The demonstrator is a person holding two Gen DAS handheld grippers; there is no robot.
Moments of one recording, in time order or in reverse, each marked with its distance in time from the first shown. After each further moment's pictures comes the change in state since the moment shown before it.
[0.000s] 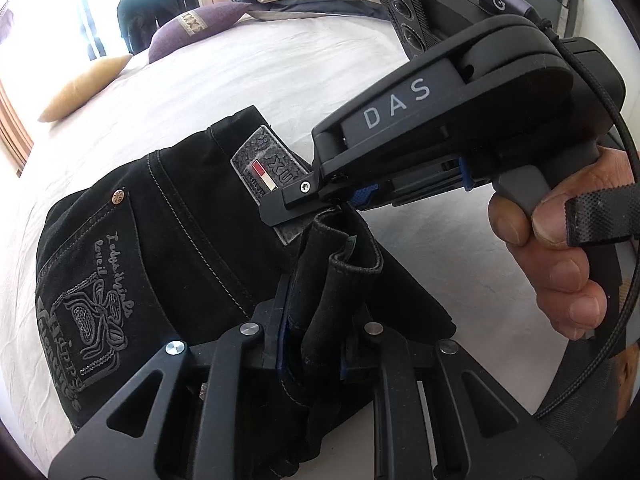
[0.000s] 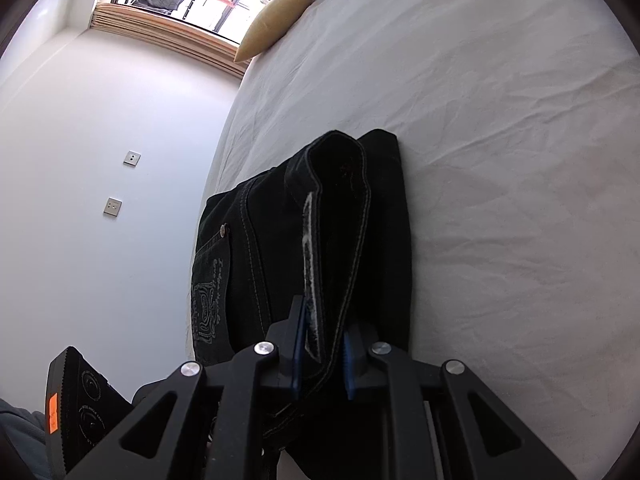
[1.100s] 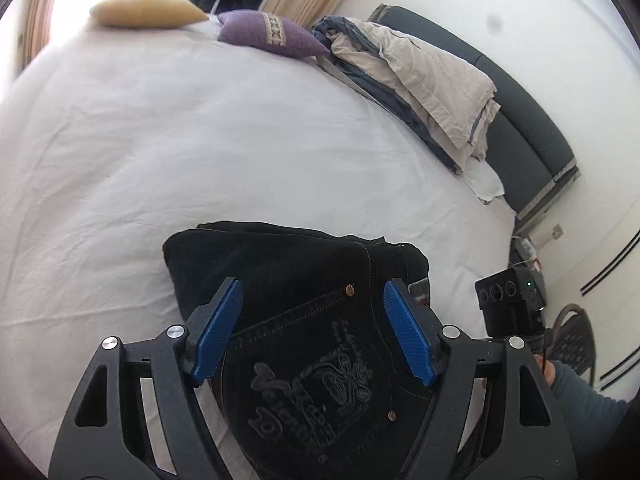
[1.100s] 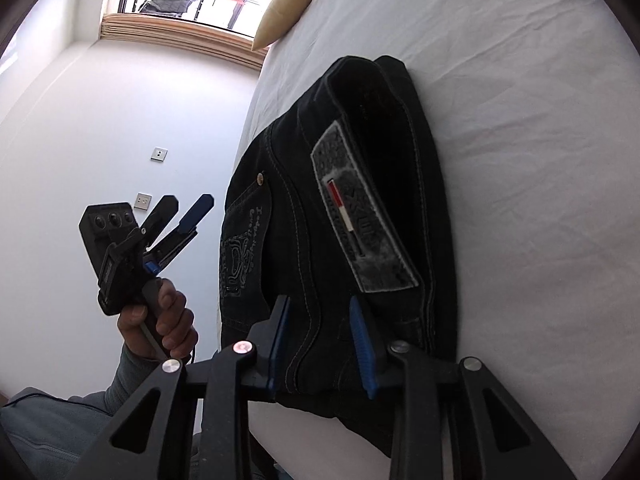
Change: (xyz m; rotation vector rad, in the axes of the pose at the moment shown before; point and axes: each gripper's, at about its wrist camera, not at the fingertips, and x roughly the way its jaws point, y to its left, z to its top) left arm -0.036 0.259 -0.004 -0.492 -0.145 -0.380; right arm 0.015 0.012 -0.035 0.045 0.047 0.134
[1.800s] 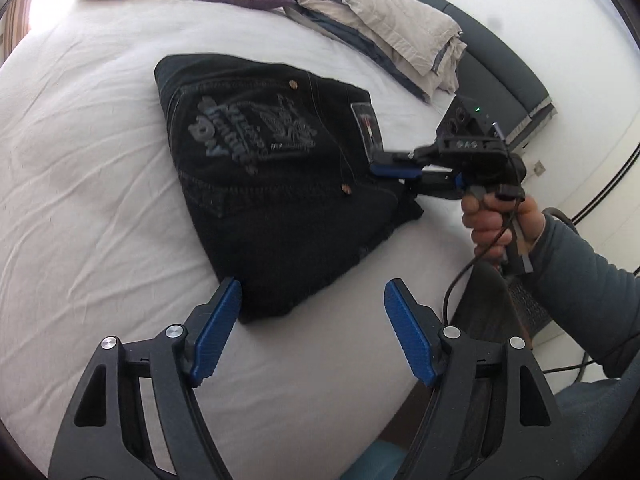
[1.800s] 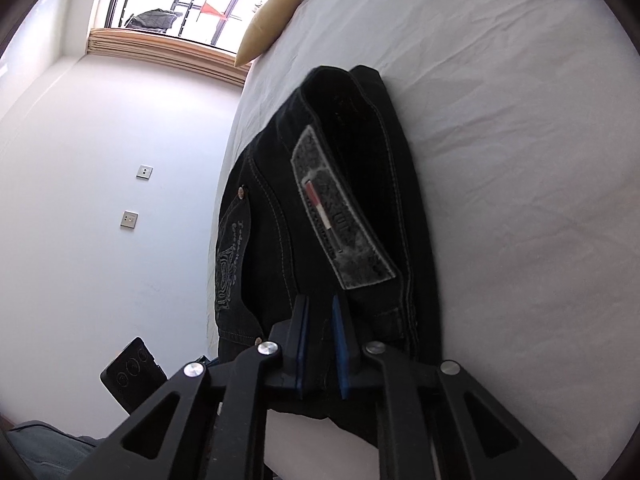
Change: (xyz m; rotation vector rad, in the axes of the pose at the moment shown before) left arm -0.051 -0.029 -0.175 0.095 0.127 -0.021; right arm -0.024 0.013 -0.012 -0.012 -0.087 -0.036
